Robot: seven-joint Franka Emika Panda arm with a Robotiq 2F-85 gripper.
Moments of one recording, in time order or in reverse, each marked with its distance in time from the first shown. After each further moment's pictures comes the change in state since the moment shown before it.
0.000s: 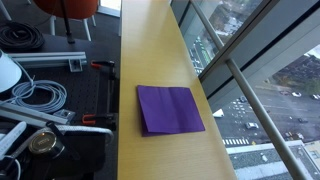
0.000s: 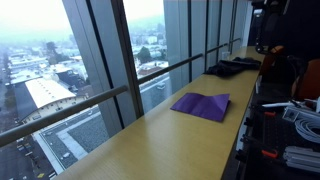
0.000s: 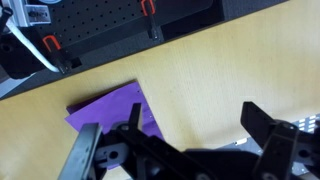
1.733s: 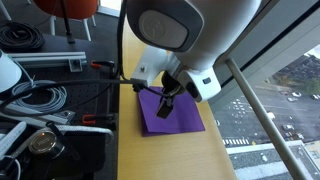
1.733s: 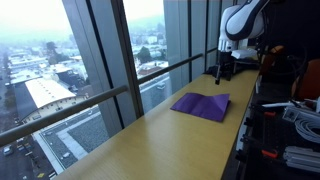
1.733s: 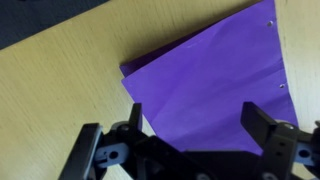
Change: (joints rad) arm -0.125 0.907 -0.322 0.203 -0.143 0.602 -0.334
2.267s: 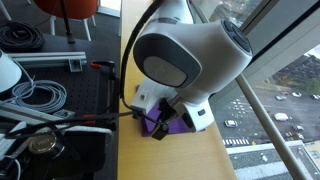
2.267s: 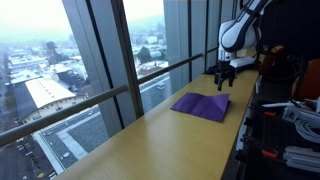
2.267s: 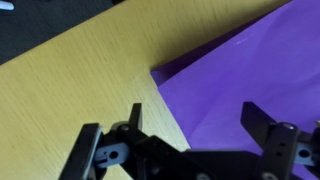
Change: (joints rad) arm -0.029 0.162 -0.044 0.092 -0.003 0.000 -0.015
